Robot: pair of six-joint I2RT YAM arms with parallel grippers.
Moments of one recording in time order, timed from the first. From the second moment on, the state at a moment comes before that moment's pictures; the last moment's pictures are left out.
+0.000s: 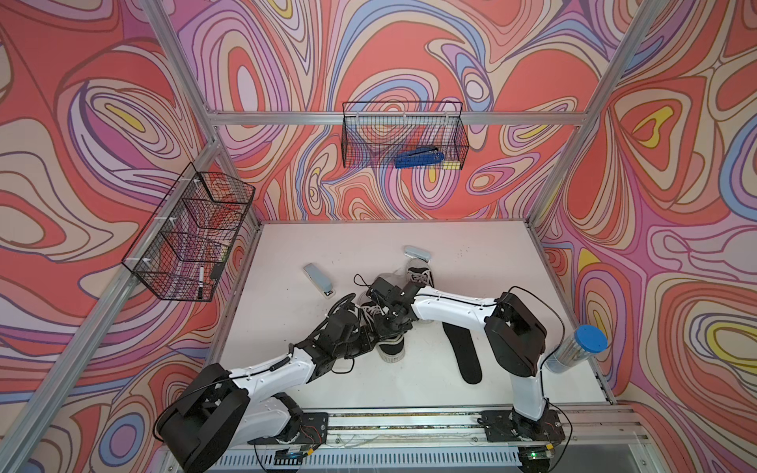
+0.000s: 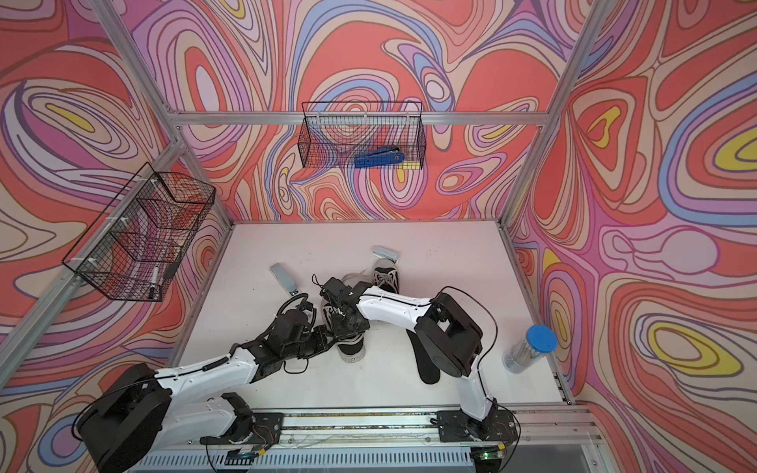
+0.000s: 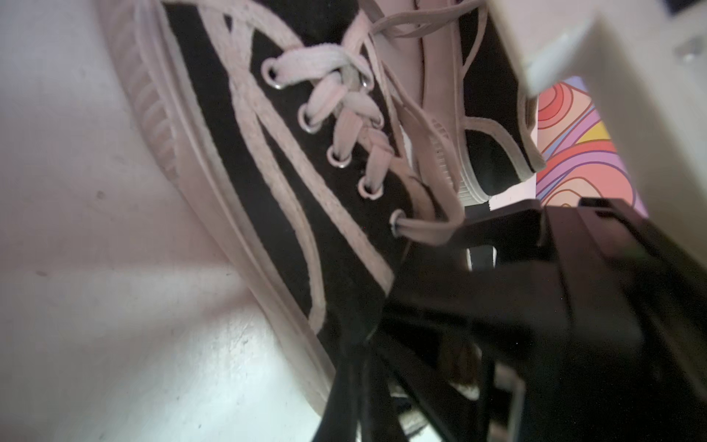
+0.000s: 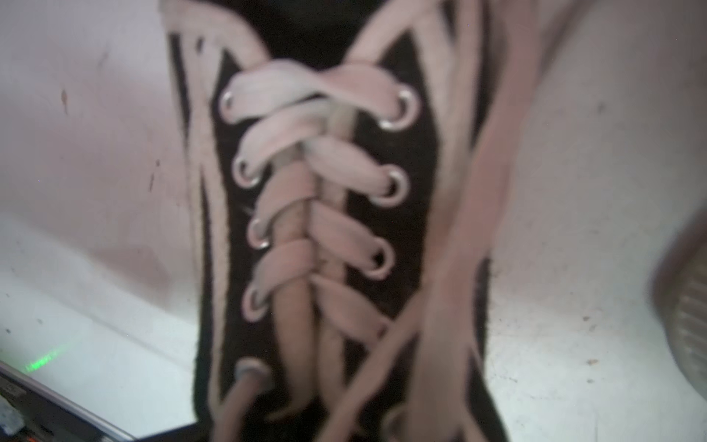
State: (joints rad) left arm -0.67 1.21 0.36 0.15 0.23 -1.00; right arm 0.92 2.01 1.49 -0.79 -0.08 0.57
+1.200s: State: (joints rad) left arm -0.66 1.11 0.33 0.07 0.20 -1.05; right arm 0.96 2.05 1.55 -0.84 0.05 0.64
